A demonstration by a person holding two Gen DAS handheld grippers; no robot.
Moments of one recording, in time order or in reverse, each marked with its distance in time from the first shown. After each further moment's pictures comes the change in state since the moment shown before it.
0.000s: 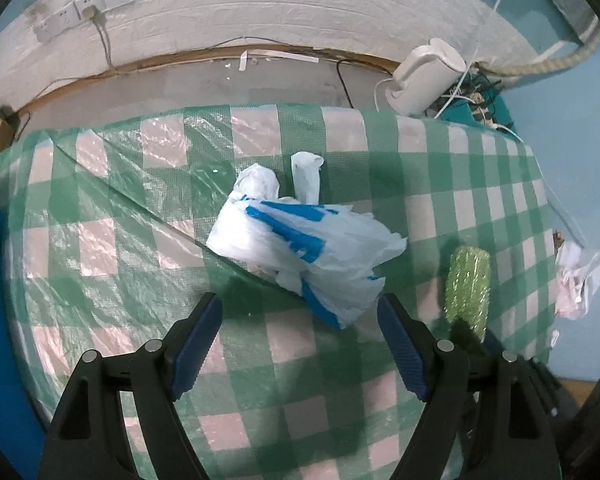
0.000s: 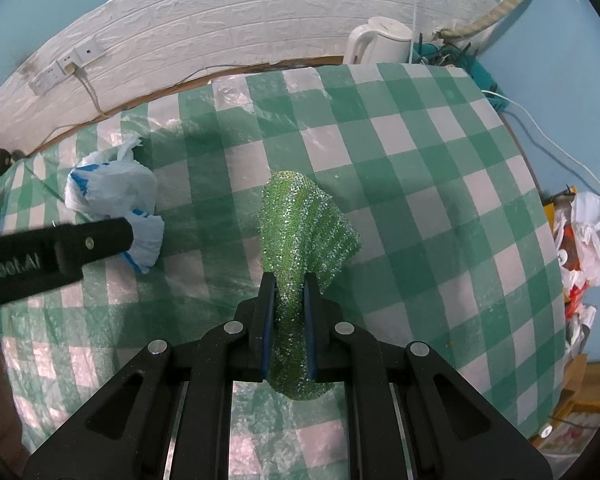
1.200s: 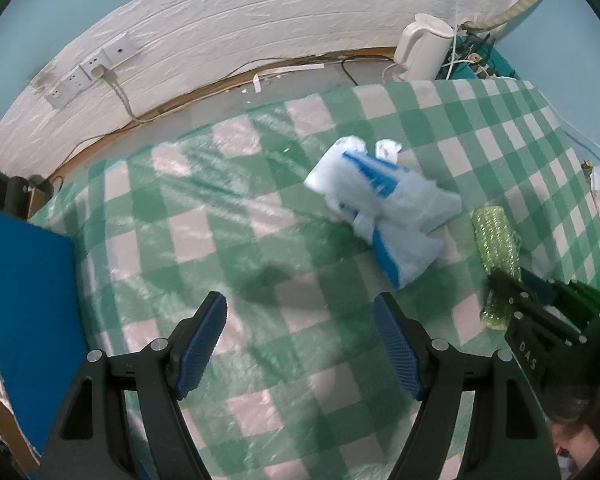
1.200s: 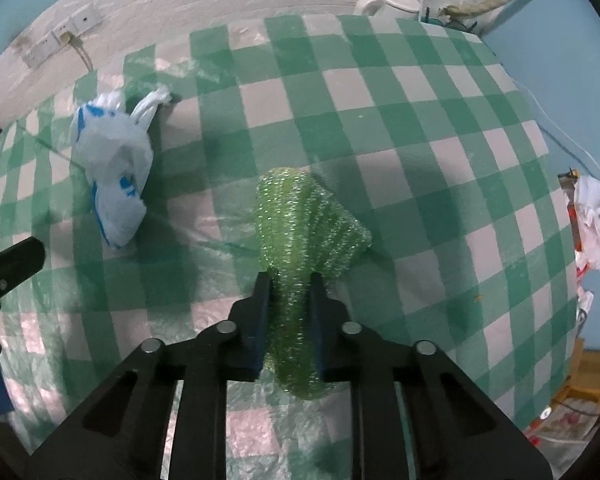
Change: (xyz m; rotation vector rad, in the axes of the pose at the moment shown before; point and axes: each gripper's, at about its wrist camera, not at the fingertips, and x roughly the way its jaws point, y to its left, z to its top) left arm -0.026 0.022 -0.035 0.234 -0.065 0.189; right arm 0.015 0.012 -0.024 -0.007 0.104 -0.022
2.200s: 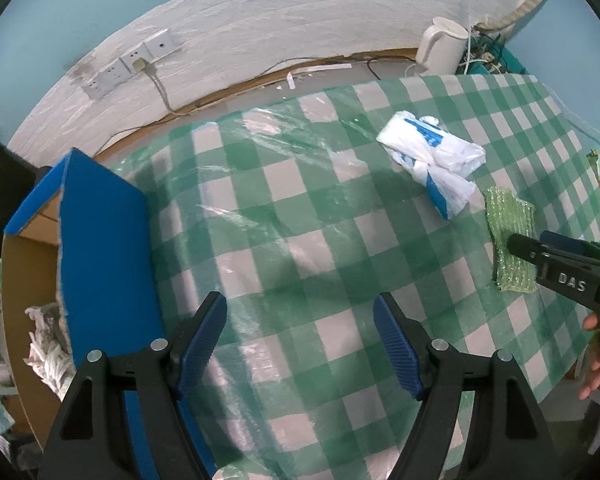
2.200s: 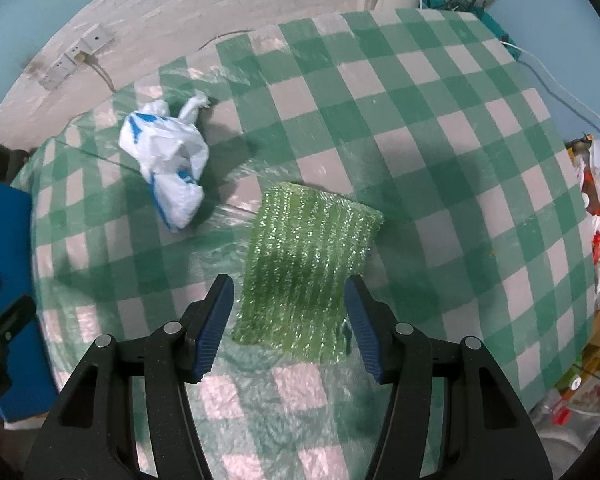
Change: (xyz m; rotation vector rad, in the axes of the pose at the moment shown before) left arm -0.043 0.052 -0.048 -0.001 -0.011 0.072; right arm -0.018 0.006 -0.009 0.086 0.041 0.126
